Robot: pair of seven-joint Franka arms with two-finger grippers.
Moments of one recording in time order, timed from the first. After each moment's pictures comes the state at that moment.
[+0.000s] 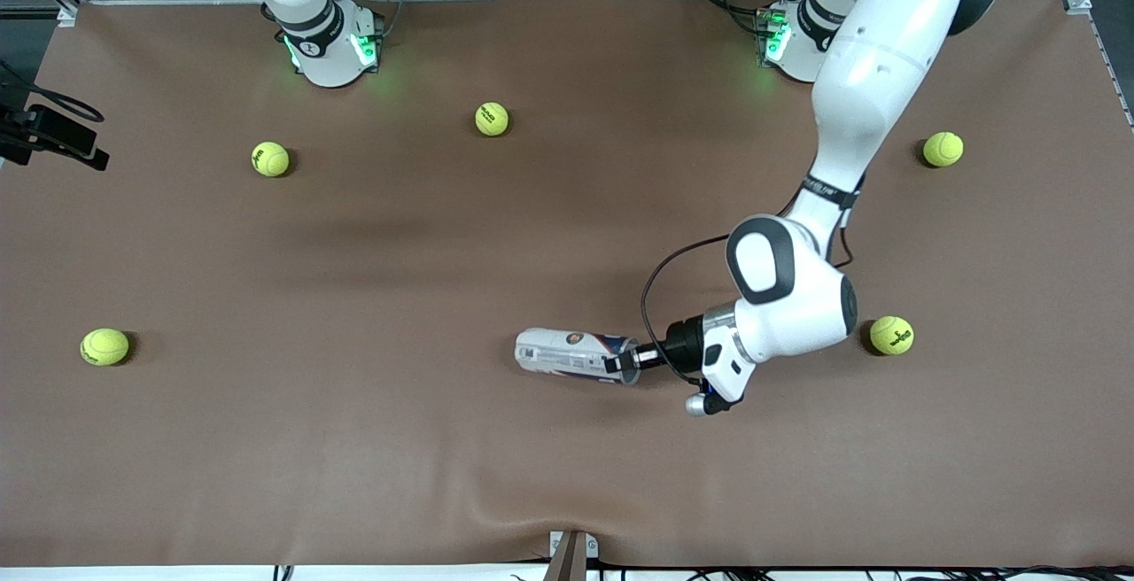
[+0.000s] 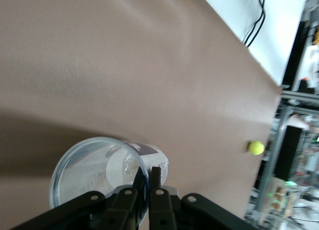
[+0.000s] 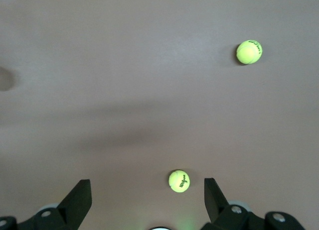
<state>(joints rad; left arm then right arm) -0.32 0.77 -0.20 -1.35 -0.84 2.37 -0.13 -0.07 -0.01 -0.02 -1.51 -0.01 1.44 0.00</state>
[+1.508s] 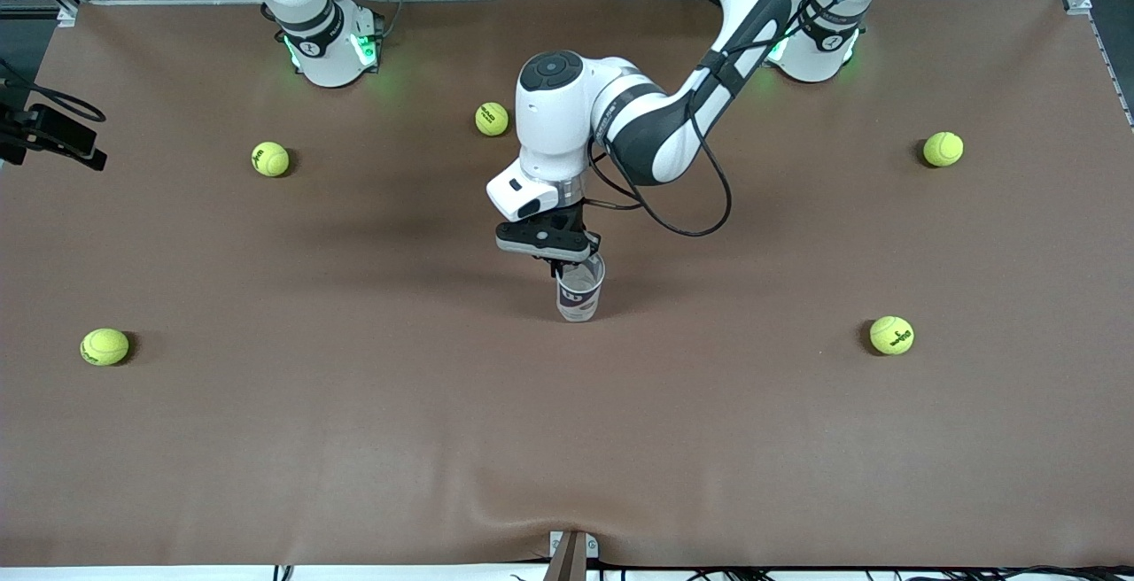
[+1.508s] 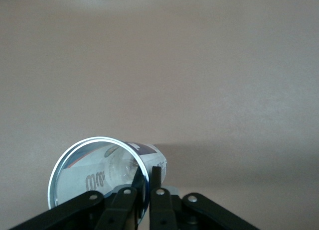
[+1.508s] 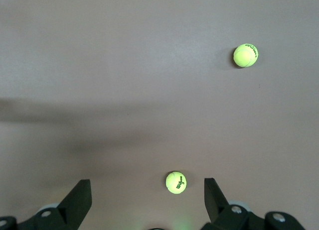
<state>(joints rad) -0.70 0.63 -0.19 -1.43 0.45 2.26 -0.89 -0.06 -0.01 -0.01 -1.50 -0.02 1.44 0.00</state>
